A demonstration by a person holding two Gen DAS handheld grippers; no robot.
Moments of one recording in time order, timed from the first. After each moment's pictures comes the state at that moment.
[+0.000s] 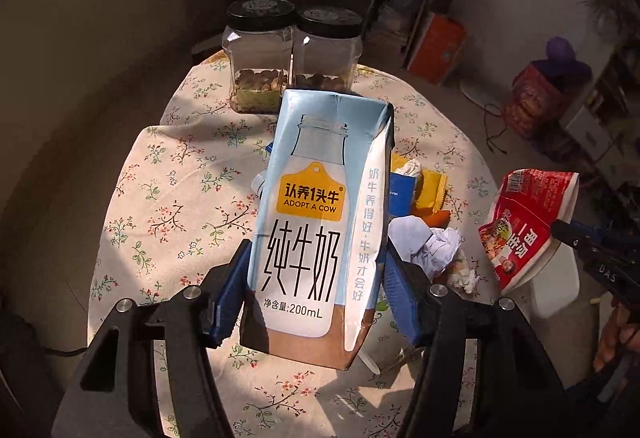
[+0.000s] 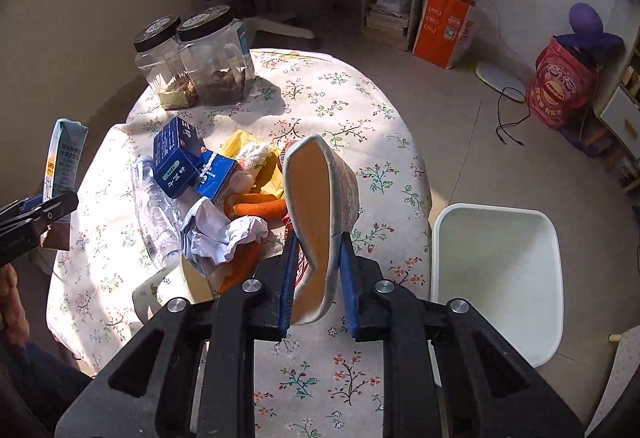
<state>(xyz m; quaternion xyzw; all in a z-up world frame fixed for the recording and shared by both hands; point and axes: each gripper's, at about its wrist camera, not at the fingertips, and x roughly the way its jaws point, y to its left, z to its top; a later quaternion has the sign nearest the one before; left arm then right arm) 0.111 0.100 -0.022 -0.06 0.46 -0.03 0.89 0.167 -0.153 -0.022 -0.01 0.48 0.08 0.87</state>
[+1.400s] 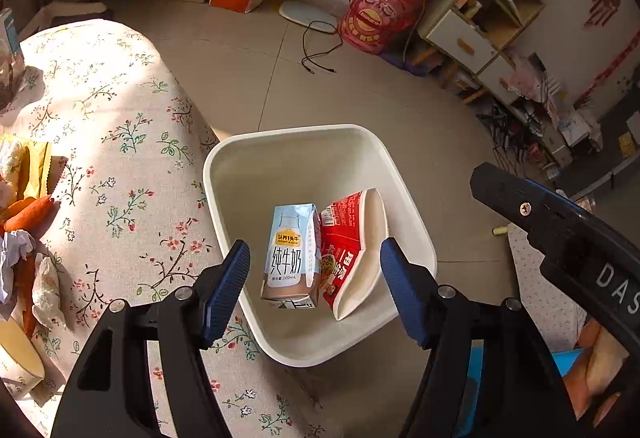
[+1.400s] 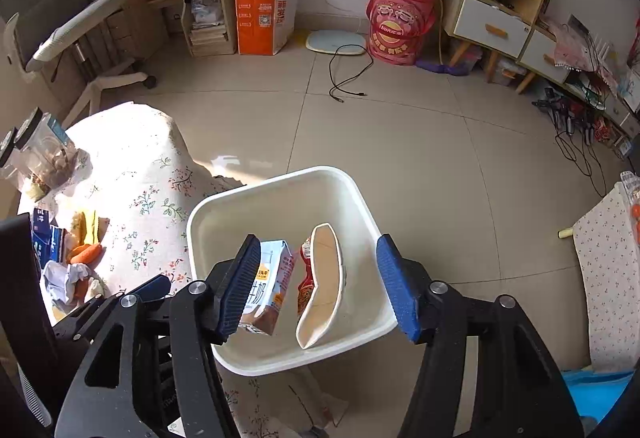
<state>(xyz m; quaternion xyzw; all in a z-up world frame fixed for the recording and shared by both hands) 0.150 -0.239 -0.095 -0.07 0.53 -0.27 0.80 0.142 -0.361 -0.022 0.08 0.47 -0.15 0.86</state>
